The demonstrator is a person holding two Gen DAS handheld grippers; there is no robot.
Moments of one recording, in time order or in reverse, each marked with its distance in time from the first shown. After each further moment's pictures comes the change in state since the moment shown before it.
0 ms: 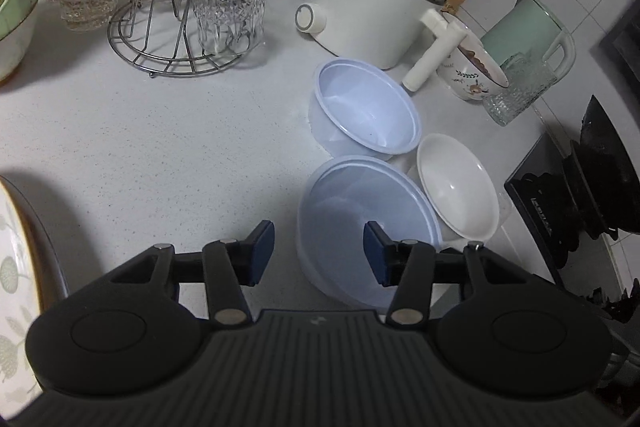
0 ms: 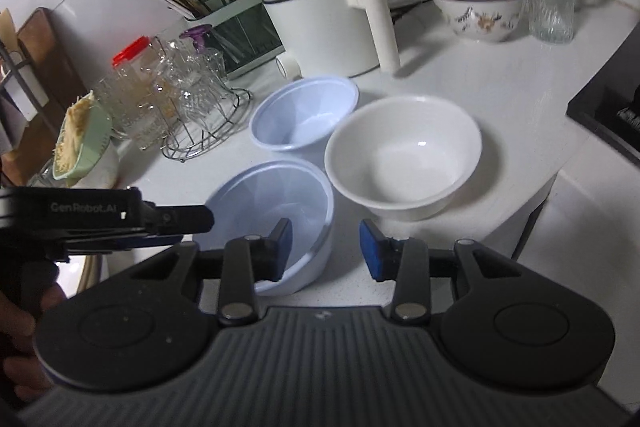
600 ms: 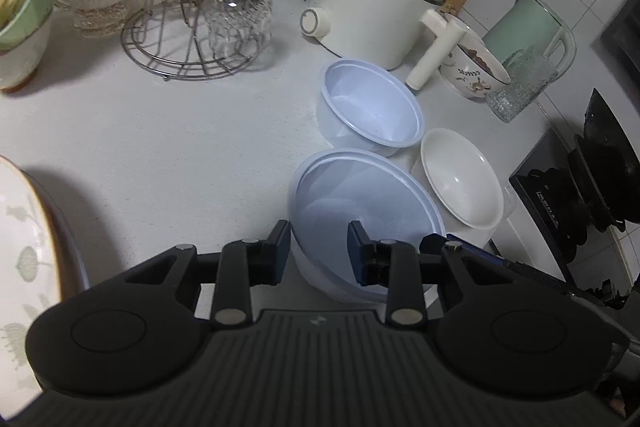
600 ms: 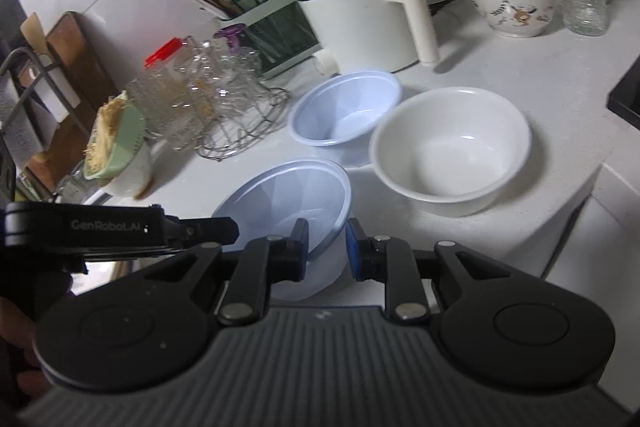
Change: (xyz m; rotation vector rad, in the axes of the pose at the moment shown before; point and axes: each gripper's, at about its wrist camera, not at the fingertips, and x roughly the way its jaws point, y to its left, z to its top) left arm -0.022 0.001 -0.012 0.020 -0.022 0.033; right arm 0.002 0.012 -0.003 0.002 -0.007 0.121
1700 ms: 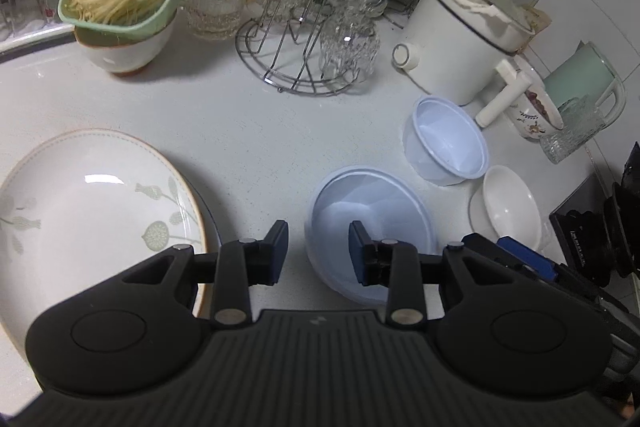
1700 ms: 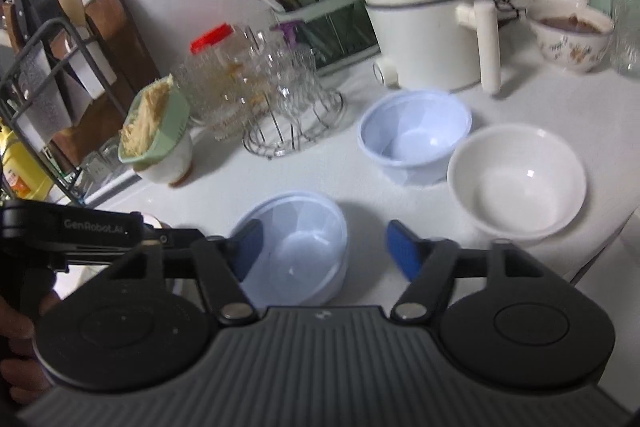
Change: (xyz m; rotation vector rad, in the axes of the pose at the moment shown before) left arm -0.065 0.038 0.007 -0.140 -0.018 0.156; right arm -0.008 0.049 0.023 -0.106 0.025 0.041
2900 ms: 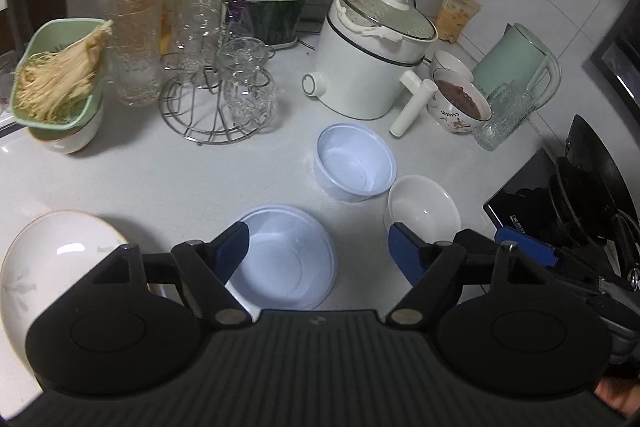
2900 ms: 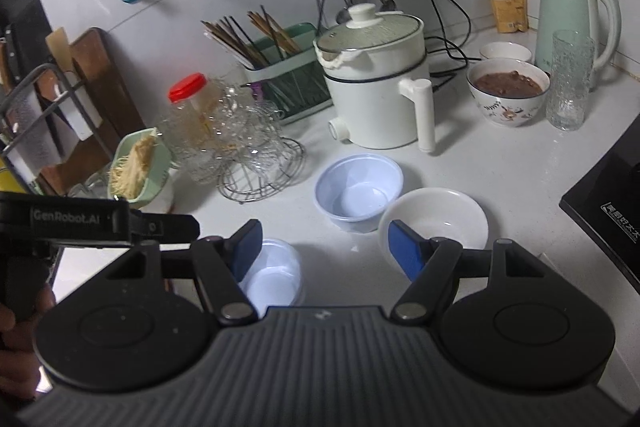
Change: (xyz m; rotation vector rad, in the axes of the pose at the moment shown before) left arm -0.049 -0.077 0.034 0.159 -0.002 -0.098; right arm -0.070 -0.007 0.044 0.004 -0.046 -0.131
